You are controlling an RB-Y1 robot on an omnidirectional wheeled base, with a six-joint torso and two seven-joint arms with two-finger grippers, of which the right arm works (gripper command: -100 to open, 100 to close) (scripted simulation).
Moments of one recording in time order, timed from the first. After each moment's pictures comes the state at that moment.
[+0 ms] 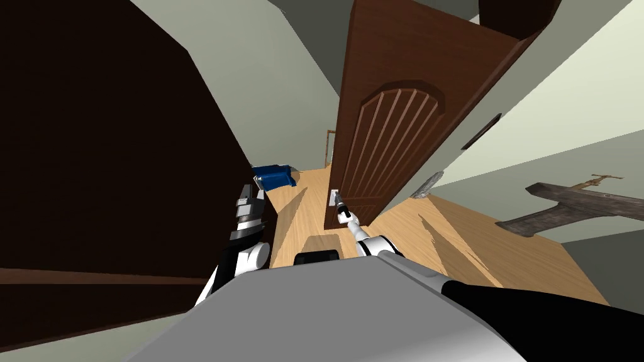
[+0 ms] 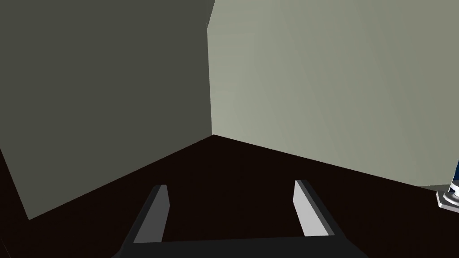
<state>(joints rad) -0.45 -0.12 -0.02 -0.65 -0.06 -0.48 -0.08</state>
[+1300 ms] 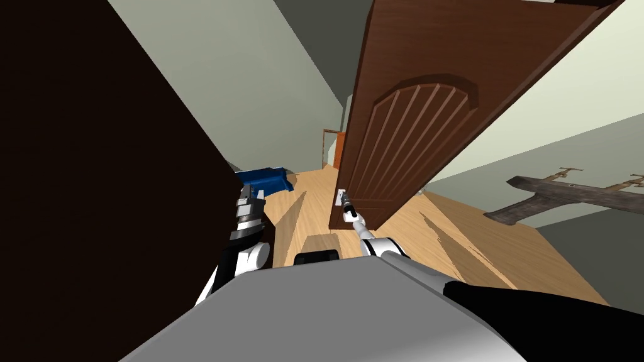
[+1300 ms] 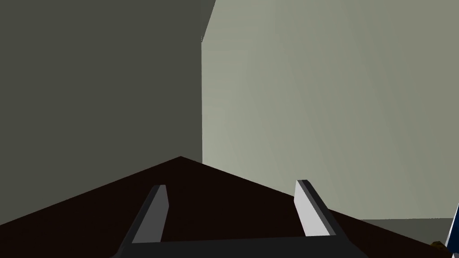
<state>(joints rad) -0.44 -0.17 -0.14 -0.66 -0.09 -0.46 -0.05</state>
